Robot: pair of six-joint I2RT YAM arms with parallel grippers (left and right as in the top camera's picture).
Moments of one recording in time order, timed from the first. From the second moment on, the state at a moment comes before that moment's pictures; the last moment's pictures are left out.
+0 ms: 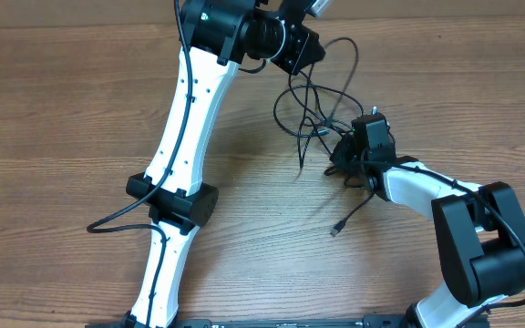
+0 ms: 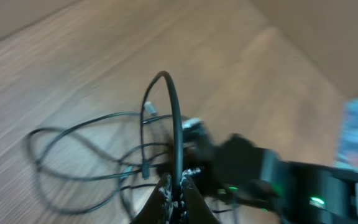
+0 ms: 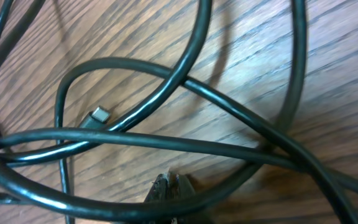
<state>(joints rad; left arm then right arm) -0.43 2.43 2.99 -1.44 0.59 0.08 0.26 1.80 0.83 0.01 -0.01 0.75</state>
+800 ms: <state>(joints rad) -0.19 2.43 2.99 -1.57 -0.12 -0.42 0.17 1.79 0.84 -0.09 0.15 0.94</state>
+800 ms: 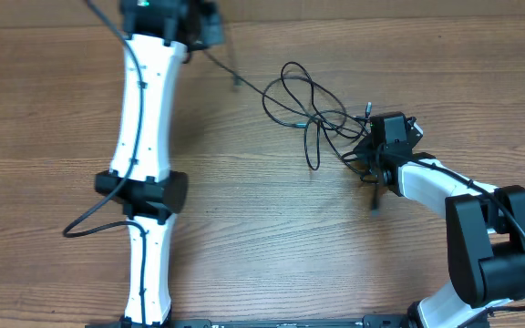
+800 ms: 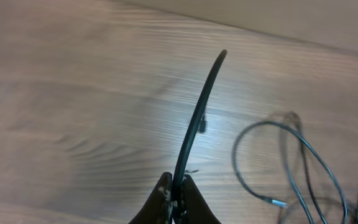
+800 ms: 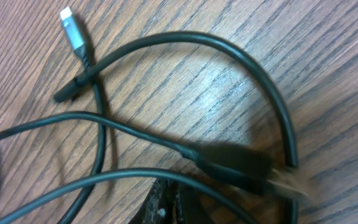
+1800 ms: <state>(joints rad) -0.03 2.43 2.61 -1.44 -0.14 -0.51 0.17 1.78 0.85 -0.08 0.14 0.96</state>
